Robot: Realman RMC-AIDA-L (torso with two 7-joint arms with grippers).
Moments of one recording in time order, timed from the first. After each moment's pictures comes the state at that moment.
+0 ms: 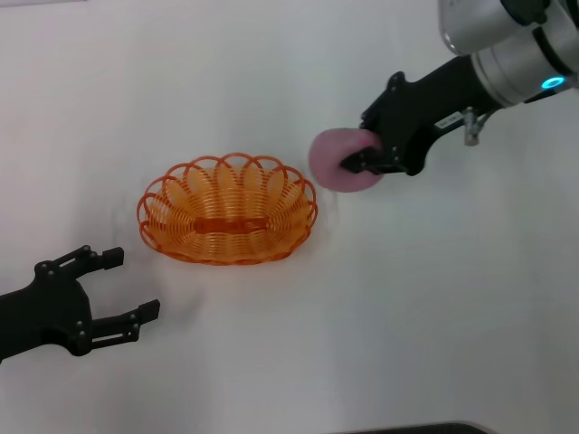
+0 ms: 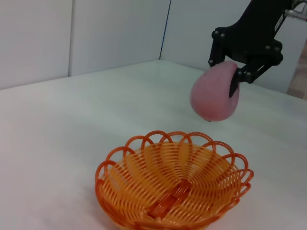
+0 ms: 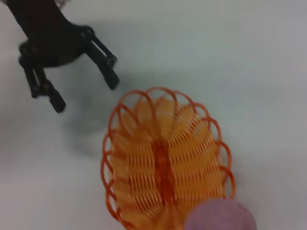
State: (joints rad) left arm -0.23 -2.16 0.55 0.72 2.17 1.63 -1.07; right arm 0.67 2.10 -1.16 -1.15 -2.35 -1.58 1.77
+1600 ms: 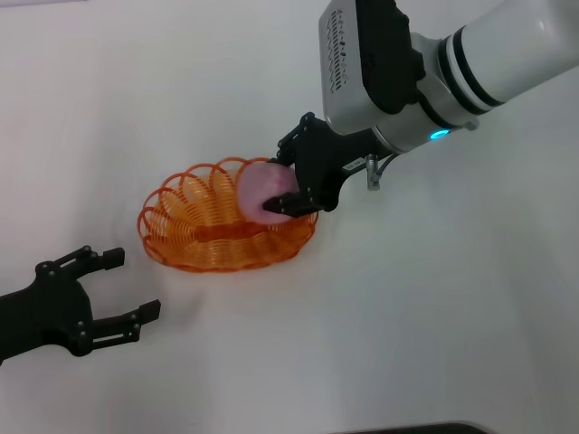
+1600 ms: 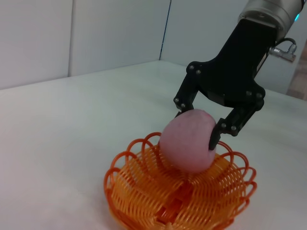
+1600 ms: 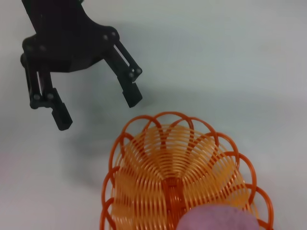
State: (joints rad) left arm -0.23 -2.16 0.55 0.72 2.16 1.63 -1.07; right arm 0.68 2.10 -1.52 -1.00 -2.17 -1.23 1.75
